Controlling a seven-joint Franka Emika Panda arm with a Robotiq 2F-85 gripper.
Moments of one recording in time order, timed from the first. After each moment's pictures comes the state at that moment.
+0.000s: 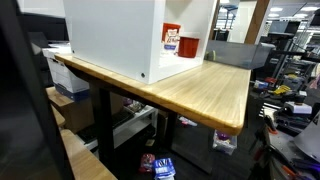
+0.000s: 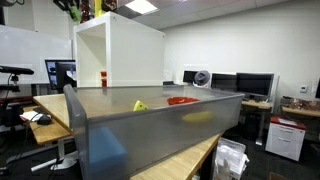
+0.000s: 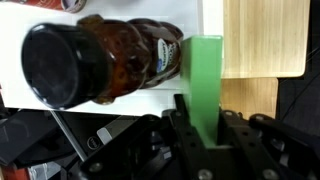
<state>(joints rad) 0.61 0.30 0.27 -0.65 -0.52 1.16 -0.79</state>
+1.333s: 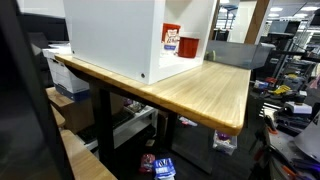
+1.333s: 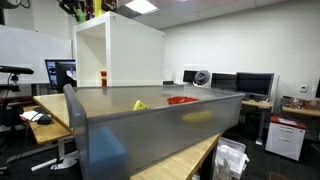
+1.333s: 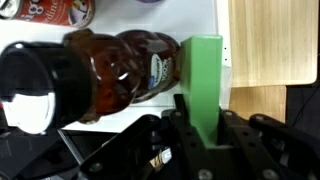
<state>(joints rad) 0.61 0.32 0.22 -0.64 -0.53 1.16 -0.79</state>
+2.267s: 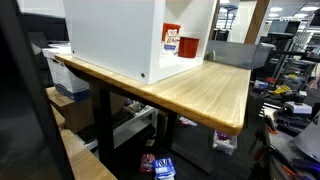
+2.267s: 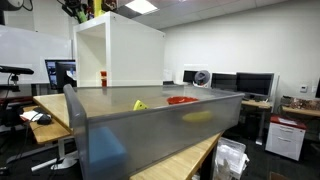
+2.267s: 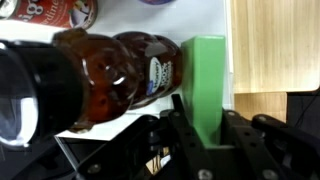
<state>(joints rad) 0.61 0.34 0.20 -0.64 -0.53 1.16 -0.82</state>
